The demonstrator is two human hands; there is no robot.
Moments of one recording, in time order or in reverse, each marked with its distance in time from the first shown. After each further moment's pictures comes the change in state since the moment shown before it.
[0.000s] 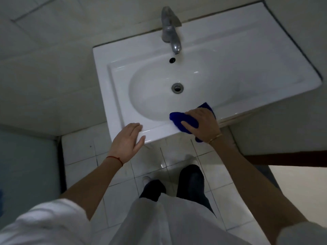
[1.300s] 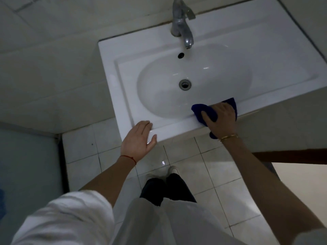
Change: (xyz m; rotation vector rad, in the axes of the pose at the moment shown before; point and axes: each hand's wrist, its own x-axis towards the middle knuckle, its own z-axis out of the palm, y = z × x) left_hand 0.003 -0.005 0.014 0.043 0.086 0.018; right_hand 0.003 0.003 0.002 -0.125 0.180 0.279
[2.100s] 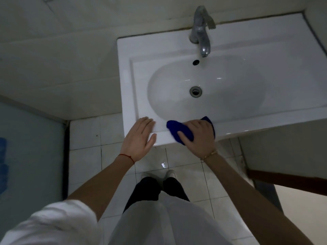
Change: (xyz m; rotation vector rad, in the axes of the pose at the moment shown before) left_hand 0.001 0.005 -0.011 -0.050 0.012 -0.081; right_hand -0.016 -0.065 0.026 0.074 -0.241 -0.258
